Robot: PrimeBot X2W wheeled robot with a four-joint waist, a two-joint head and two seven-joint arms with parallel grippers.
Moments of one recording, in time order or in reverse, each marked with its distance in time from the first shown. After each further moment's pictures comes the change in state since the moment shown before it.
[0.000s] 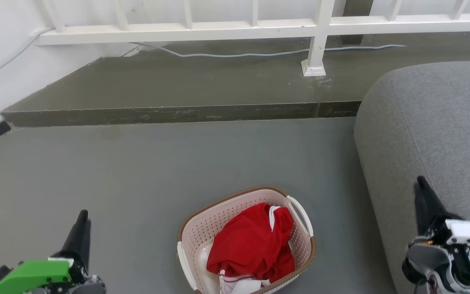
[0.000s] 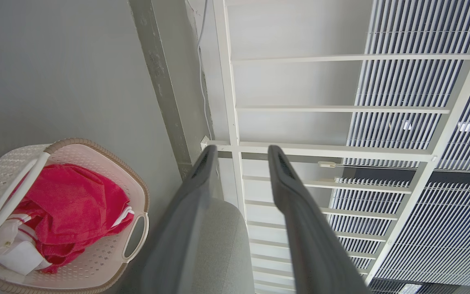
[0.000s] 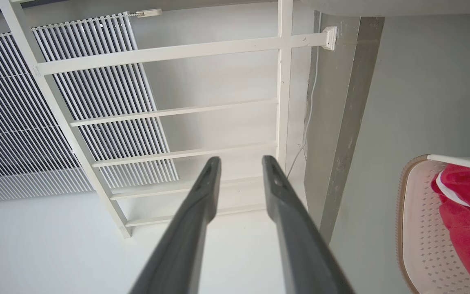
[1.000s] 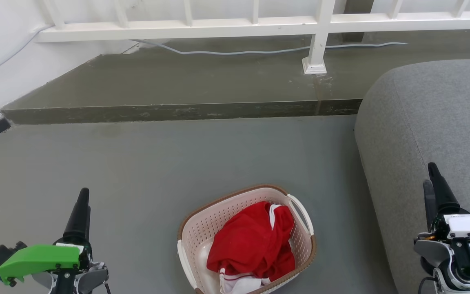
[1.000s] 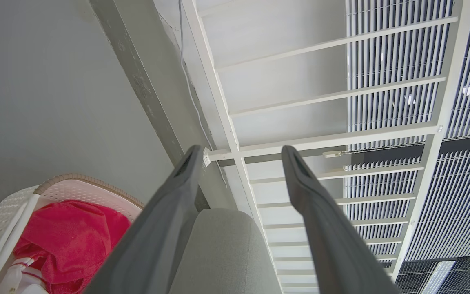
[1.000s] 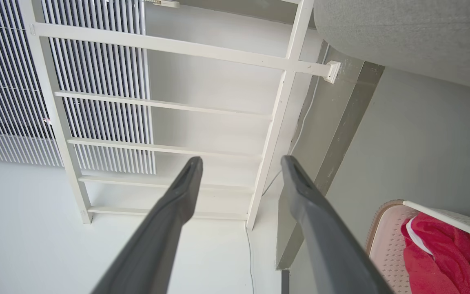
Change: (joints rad) left arm -0.025 0.016 -0.058 -0.060 0.122 0.000 -0.084; right arm 0.005 -0.039 0.033 -0.042 -0.168 0.000 -0.090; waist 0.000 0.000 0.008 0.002
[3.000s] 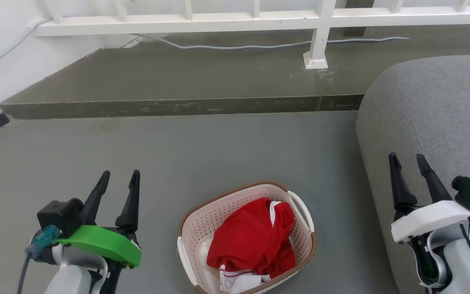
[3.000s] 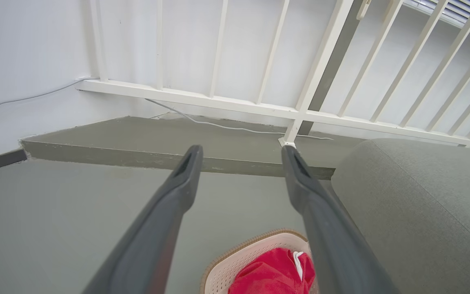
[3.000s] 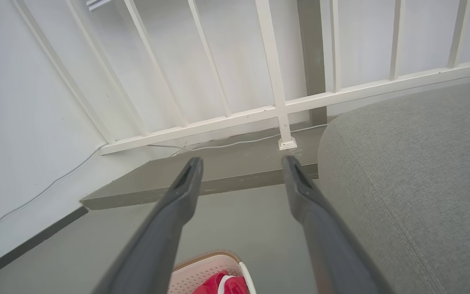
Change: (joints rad) left arm -0.075 0.120 -0.294 -0.059 0.944 0.046 -0.213; right arm -0.028 -0.121 0.237 -0.053 -0.991 -0.106 -0.207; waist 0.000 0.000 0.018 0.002
